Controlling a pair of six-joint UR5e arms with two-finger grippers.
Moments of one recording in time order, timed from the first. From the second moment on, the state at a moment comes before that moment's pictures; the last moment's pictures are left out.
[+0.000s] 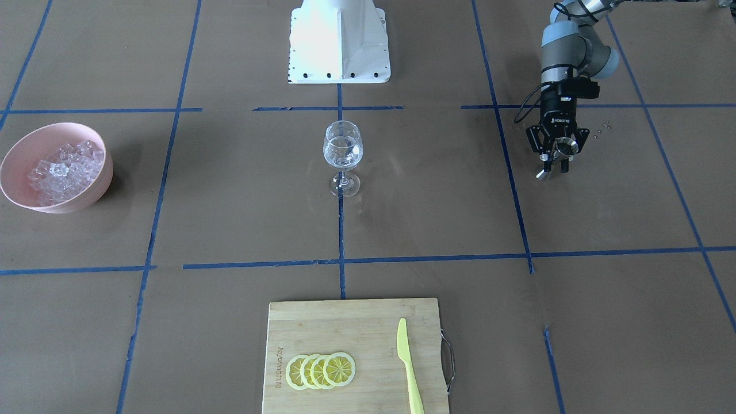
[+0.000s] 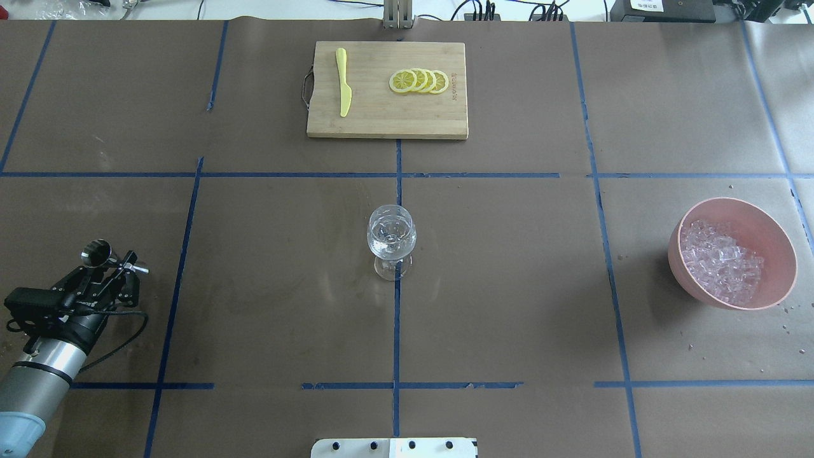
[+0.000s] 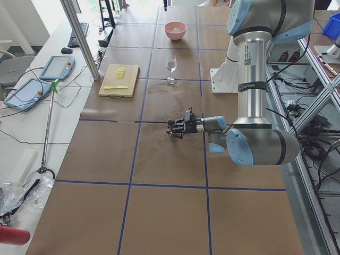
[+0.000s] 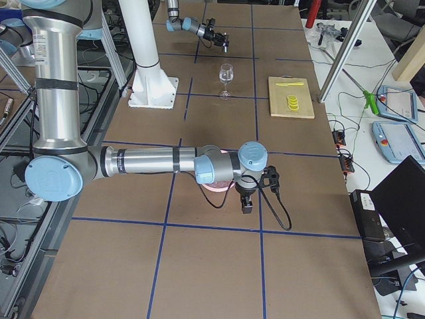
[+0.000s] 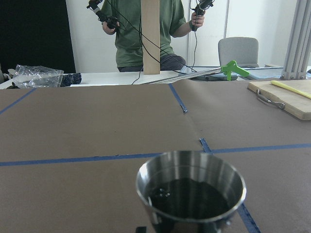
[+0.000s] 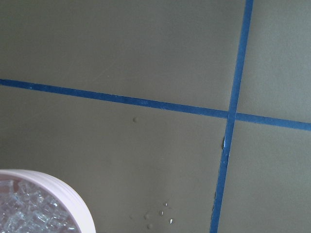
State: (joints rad) left arm -0.13 -1.41 -1.54 -2.90 -0.49 -1.19; right arm 1.44 -1.58 1.64 -1.45 2.40 0.08
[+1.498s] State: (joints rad) left arm -0.11 -1.41 -1.54 -2.90 -0.49 -1.18; right arm 1.44 -1.58 1.64 -1.45 2.40 0.08
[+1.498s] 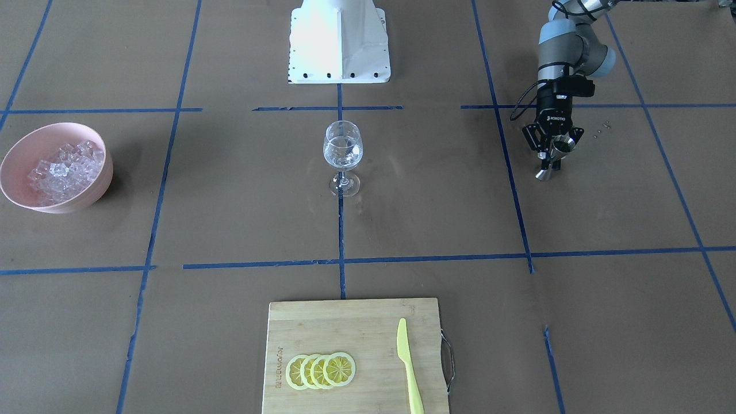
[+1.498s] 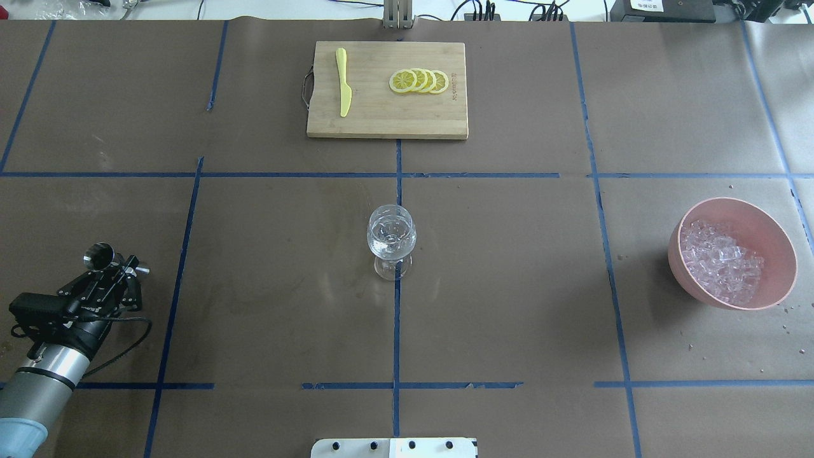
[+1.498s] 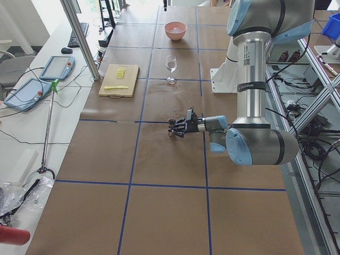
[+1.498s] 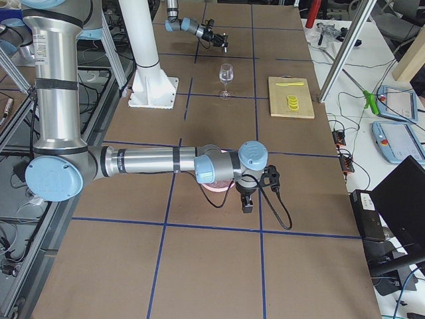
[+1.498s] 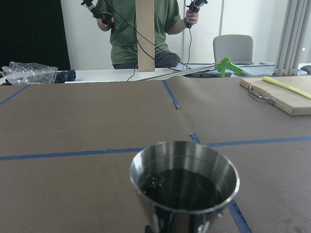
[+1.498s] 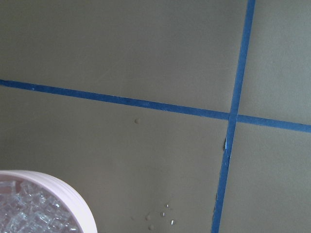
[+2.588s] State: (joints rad) left arm -0.11 -1.41 -1.53 -2.97 -0.48 -1.18; right arm 1.44 -1.58 1.64 -1.45 2.40 0.08
